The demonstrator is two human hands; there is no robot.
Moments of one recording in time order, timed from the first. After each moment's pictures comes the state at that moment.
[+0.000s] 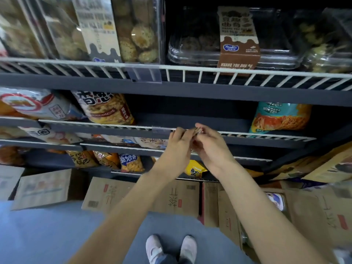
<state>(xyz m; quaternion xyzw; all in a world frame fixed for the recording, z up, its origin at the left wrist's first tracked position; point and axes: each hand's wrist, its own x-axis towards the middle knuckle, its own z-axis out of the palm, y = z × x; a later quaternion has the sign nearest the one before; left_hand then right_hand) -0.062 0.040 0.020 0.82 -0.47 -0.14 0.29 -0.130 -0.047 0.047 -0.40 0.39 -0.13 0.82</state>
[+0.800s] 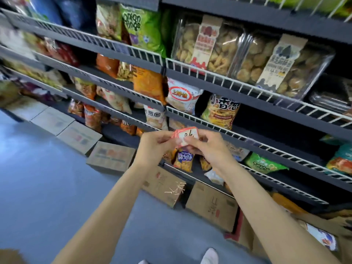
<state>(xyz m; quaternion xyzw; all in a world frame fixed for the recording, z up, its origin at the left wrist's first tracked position) 0.011 0.404 0.146 0.75 -0.12 -0.16 0.63 -0.037 0.257 0.156 -0.72 0.19 0.01 0.67</state>
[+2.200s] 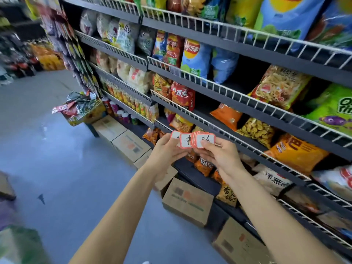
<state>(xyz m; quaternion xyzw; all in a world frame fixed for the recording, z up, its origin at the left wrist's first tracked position) 0.353 0.818 0.194 0.61 0.05 -0.20 0.77 0.332 0.672 0.188 -0.64 0.18 0.02 0.74</state>
